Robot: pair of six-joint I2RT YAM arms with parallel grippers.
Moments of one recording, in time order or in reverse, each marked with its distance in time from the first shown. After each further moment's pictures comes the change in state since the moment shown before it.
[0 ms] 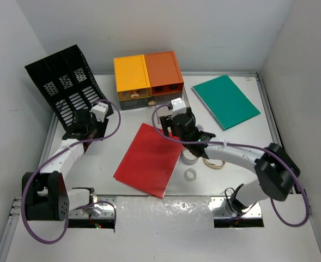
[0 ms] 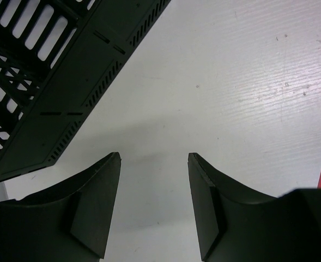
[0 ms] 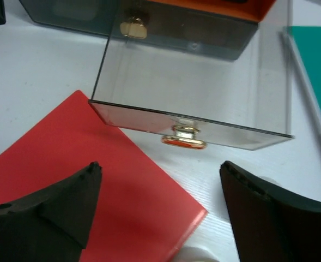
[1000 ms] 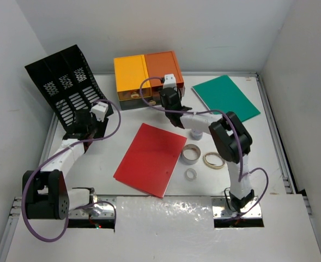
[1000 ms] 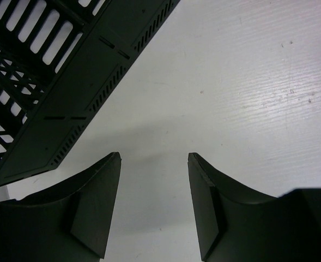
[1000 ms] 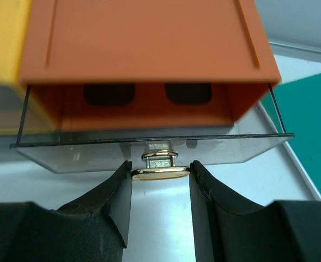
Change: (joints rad) left arm 0.000 0.013 -0.010 0.041 -0.009 -0.001; right arm -0.187 0.583 0.554 0.137 0.087 -0.073
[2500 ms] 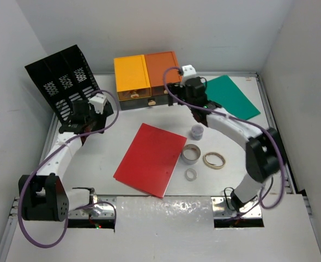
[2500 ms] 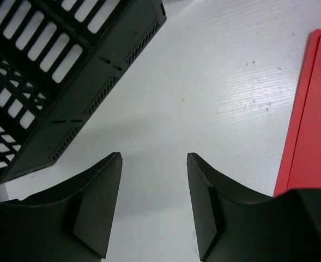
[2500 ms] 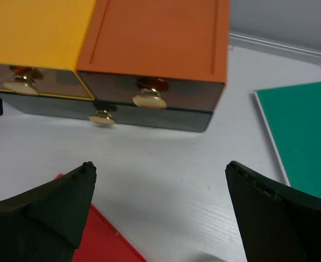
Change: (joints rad) left arm -0.013 -0.013 0.189 -0.240 0.035 -0.087; right arm -0.129 -0.484 -0.238 -0.254 -0.380 0.038
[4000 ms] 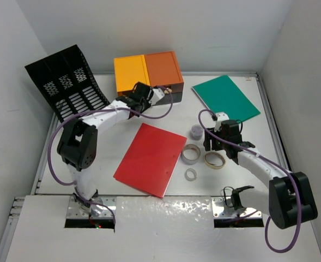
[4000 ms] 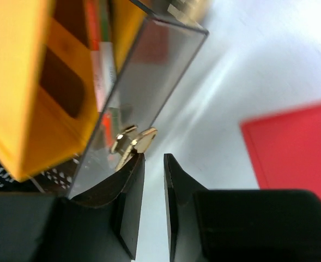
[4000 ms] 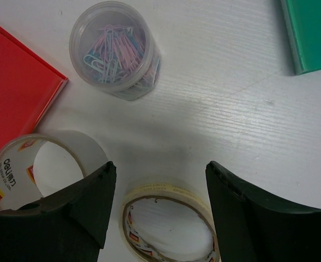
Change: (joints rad) left arm -0.497 0.631 0.547 -0.054 -0.355 0.303; right arm -0.267 -0.435 -0.678 -0.159 -0.246 -0.042
